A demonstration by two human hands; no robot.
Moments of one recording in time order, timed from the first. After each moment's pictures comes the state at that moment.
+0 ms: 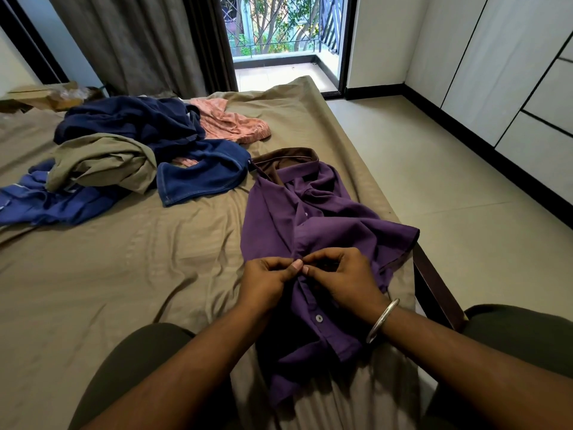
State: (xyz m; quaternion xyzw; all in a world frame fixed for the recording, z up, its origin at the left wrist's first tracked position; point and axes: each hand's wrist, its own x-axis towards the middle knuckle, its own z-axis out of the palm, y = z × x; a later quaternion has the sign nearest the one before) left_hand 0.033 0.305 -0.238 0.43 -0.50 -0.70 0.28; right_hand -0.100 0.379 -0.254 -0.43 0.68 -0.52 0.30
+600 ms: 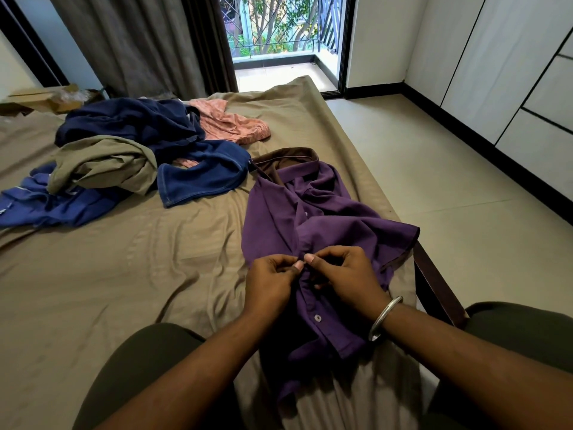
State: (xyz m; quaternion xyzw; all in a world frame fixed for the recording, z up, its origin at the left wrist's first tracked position) left_hand 0.031 0.307 -0.249 0.47 -0.58 -0.60 0.28; right_hand -0.094 0.377 -0.247 -0.33 0.63 -0.59 0.38
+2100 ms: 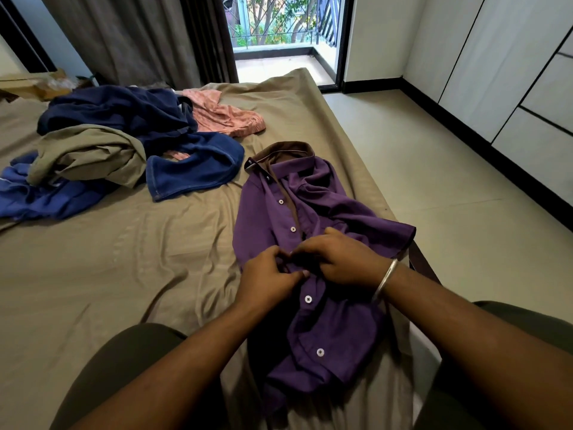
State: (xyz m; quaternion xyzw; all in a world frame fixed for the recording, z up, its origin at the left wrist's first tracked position) left_hand 0.024 0.295 -0.244 0.49 -0.76 -0.39 0.17; right_hand -0.148 0.350 -0.236 -0.70 0.68 -0.11 0.18
